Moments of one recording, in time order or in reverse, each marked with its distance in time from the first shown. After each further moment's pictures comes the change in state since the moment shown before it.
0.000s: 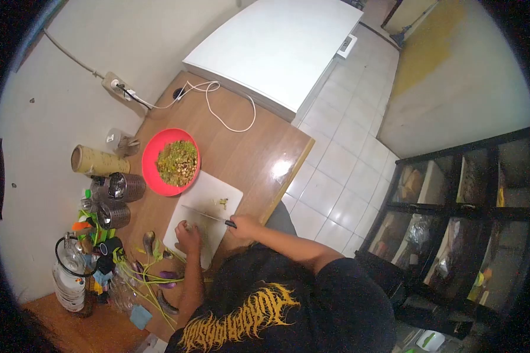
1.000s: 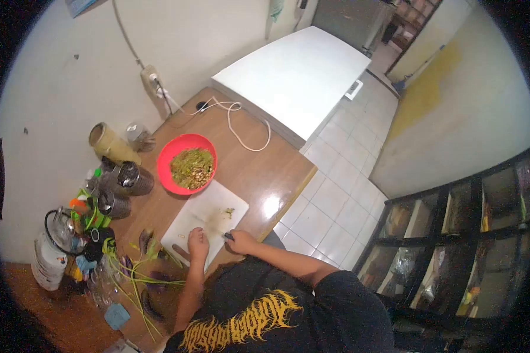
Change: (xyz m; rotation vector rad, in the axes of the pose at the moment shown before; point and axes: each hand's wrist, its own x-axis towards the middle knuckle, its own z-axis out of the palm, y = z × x) left_hand -0.022 -0.027 0.035 -0.325 -0.023 0.114; right_hand -0.018 -0.056 -0.001 -0.078 -0.149 0.055
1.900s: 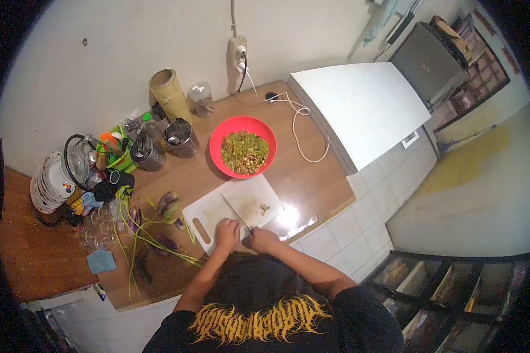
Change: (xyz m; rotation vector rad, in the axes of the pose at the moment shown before) left_hand -0.024 0.015 0.004 0.063 0.053 0.186; right_hand 0.023 -0.019 0.000 -0.361 -0.270 0.003
